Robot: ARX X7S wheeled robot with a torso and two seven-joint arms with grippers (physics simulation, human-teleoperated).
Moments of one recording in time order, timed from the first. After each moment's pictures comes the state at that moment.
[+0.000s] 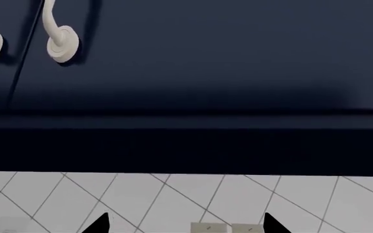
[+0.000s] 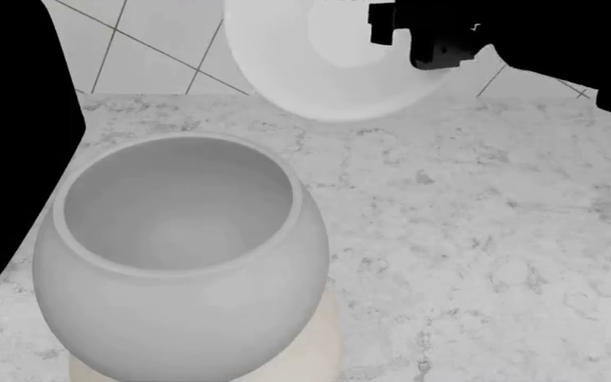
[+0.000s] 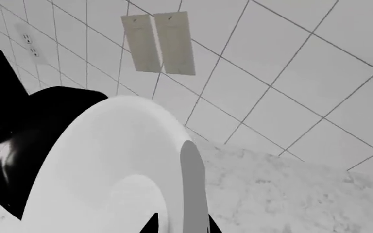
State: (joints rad) left arm -0.76 -0.55 -0.01 0.50 -0.60 -0.47 -0.32; right arm 1.65 0.63 -0.50 0.31 1.58 1.29 0.33
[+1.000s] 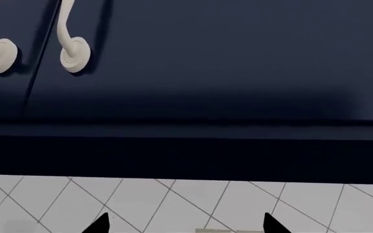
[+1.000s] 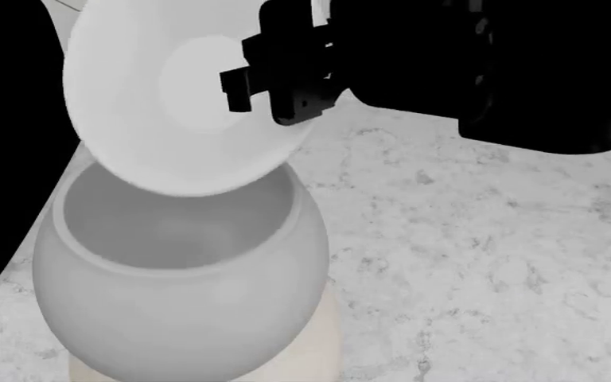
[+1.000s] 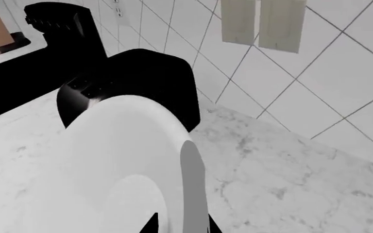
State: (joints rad) left arm -0.76 -0.57 -0.04 0.52 -0.63 -0.48 -0.34; right arm 1.65 0.50 -0.58 0.28 1.62 1.30 0.22
